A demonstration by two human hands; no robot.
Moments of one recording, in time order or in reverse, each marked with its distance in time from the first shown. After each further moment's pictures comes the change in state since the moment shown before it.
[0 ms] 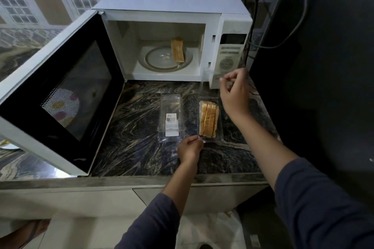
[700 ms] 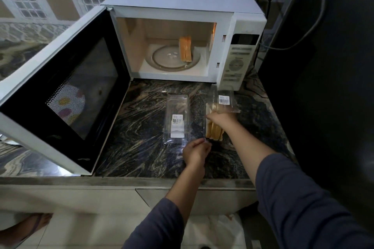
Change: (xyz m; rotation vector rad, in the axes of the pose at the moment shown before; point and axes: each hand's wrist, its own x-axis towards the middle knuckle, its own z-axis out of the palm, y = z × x) left_hand 0.004 0.001 0.004 -0.212 -0.040 -0.085; right_hand -0.022 0.004 0.046 -0.259 -0.773 0.784
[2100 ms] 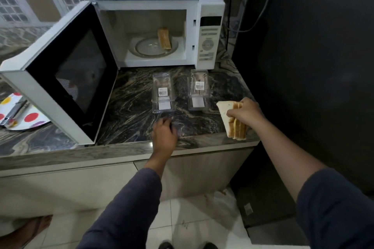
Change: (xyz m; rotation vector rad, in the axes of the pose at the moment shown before) left_hand -0.039 -0.004 -0.094 1.306 0.065 0.871; right_hand -0.128 0.118 -0.049 0.025 0.265 0.020
